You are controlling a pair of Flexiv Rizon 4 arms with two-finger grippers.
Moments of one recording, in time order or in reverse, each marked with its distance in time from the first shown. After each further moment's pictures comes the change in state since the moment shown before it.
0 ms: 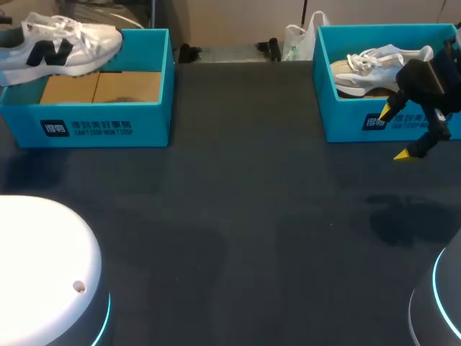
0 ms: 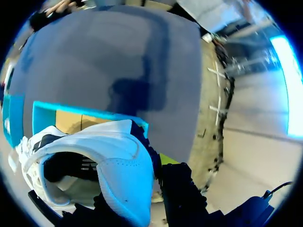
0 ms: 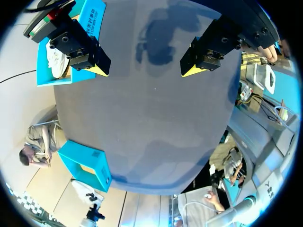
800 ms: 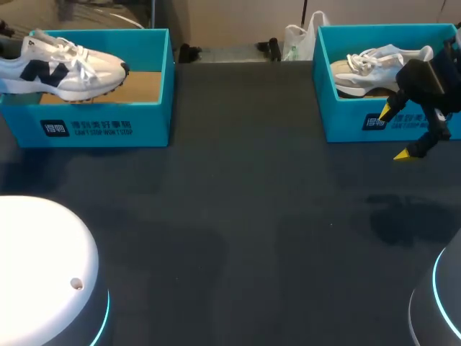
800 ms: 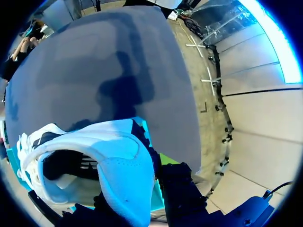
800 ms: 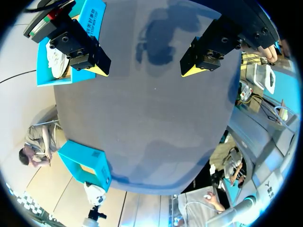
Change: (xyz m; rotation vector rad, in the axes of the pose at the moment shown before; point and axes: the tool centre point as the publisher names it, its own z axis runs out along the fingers) left arm -0.013 0.002 0.006 -0.058 -0.011 0.328; right arm 0.000 0.000 0.000 0.000 0.000 0.000
